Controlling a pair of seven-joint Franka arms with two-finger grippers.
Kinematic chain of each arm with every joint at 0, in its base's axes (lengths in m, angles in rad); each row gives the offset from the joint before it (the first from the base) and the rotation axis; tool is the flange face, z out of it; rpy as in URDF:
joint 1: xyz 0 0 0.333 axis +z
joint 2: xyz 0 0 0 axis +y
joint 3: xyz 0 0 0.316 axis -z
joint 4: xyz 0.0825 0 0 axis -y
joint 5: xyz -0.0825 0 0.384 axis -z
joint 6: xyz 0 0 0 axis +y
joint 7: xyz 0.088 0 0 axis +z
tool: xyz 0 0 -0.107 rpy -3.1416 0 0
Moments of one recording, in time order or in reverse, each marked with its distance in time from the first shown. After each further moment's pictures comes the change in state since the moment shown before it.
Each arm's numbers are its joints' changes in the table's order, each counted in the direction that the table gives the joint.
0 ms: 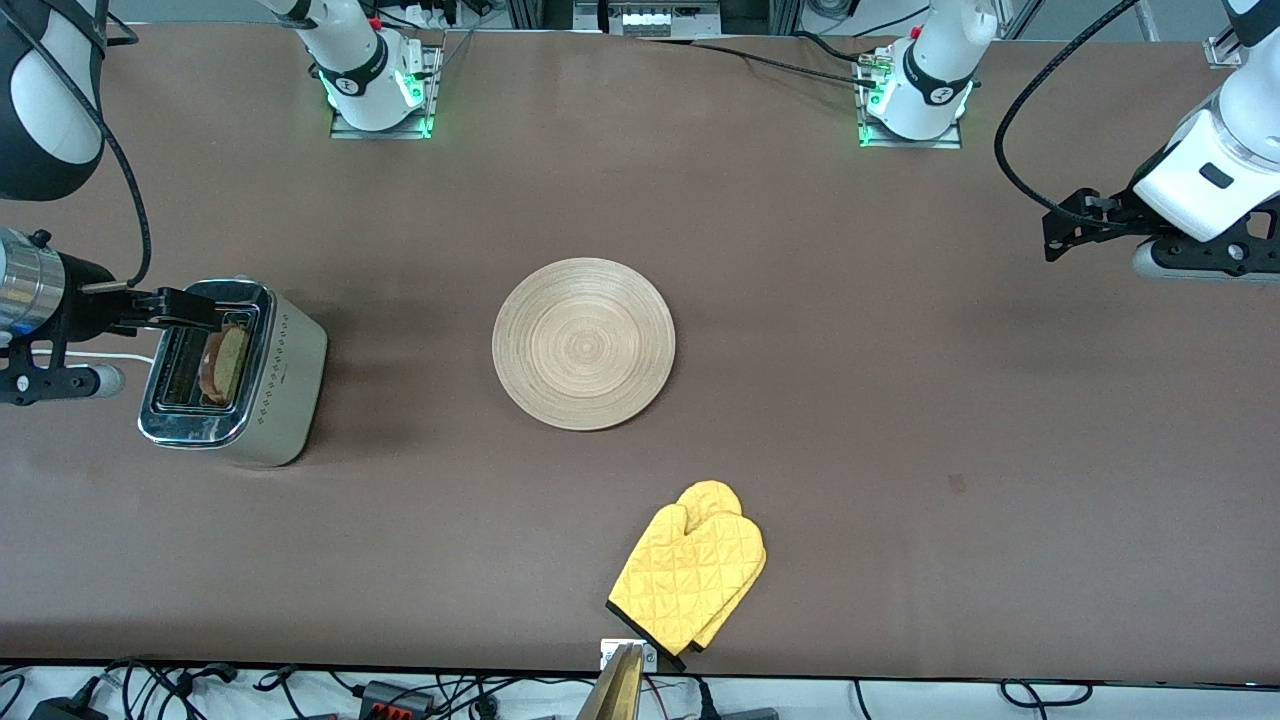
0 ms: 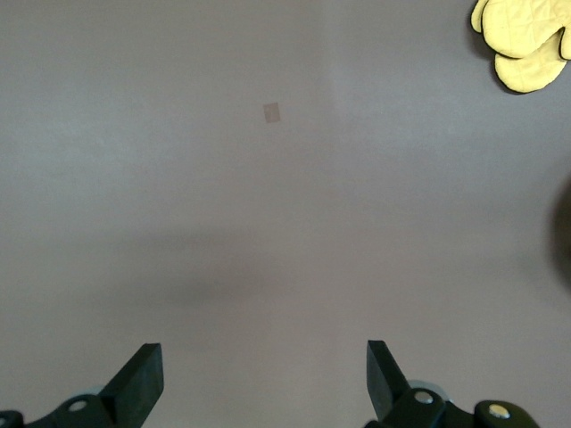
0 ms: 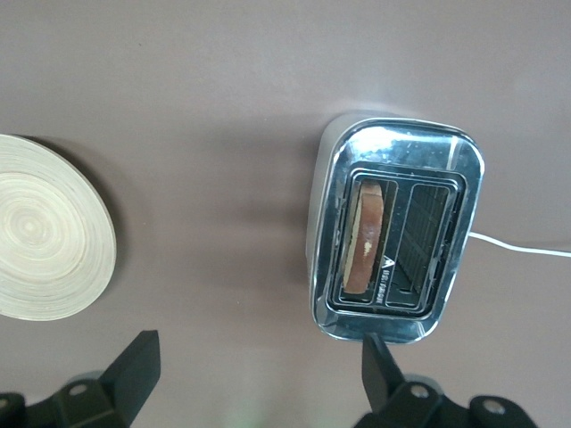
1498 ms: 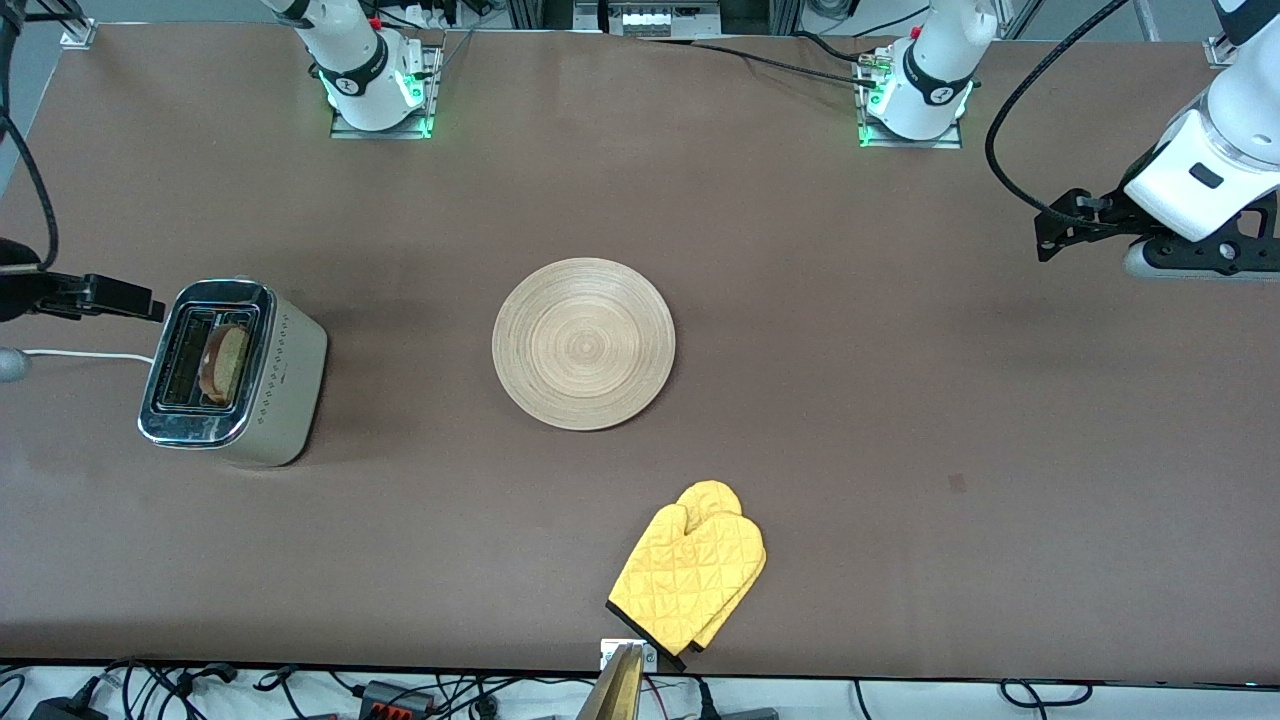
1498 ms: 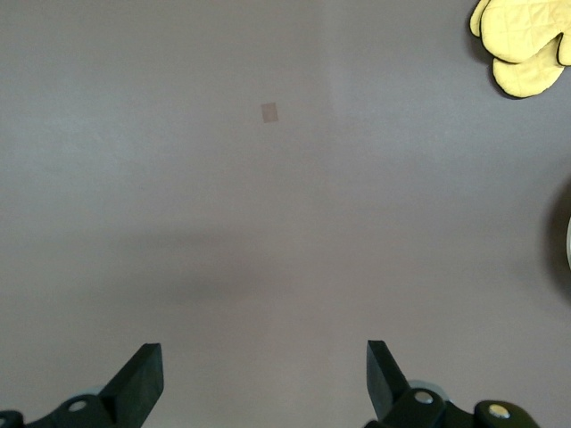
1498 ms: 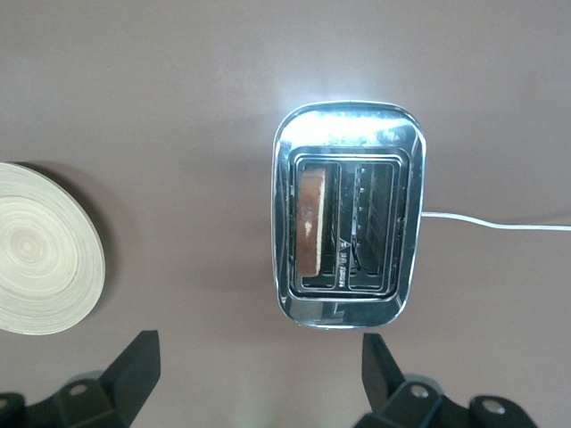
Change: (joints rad) left arm -0.006 0.000 0.007 0.000 0.000 0.000 0.034; right arm -0.154 -0.120 -0.053 -0.154 -0.011 -0.070 -0.001
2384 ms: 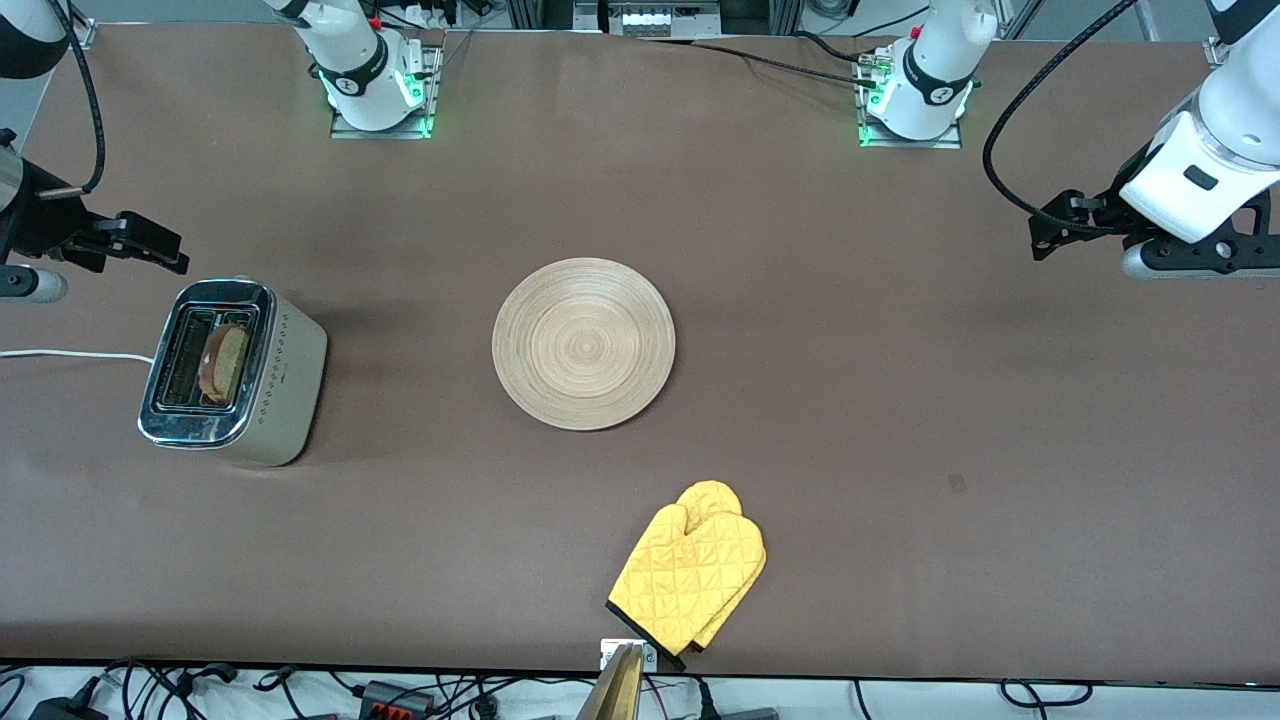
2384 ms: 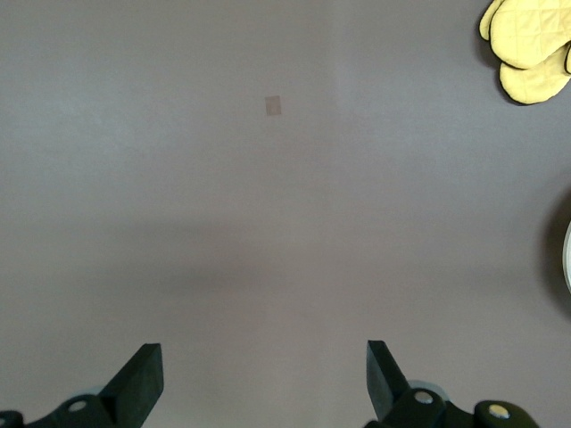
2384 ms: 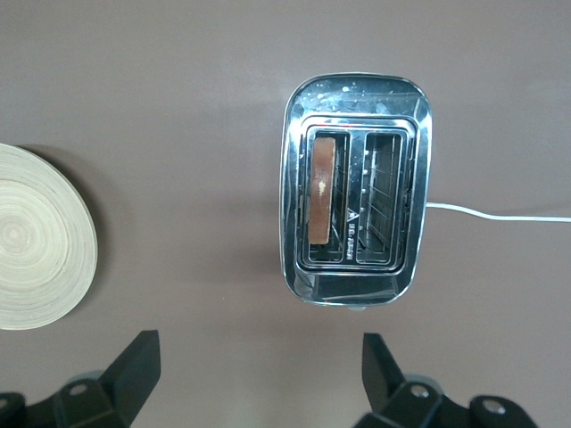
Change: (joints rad) left arm -0.001 0.000 0.008 0.000 0.001 0.013 0.061; right arm -0.072 -0.251 -0.150 -0.335 0.076 -0.164 -0.047
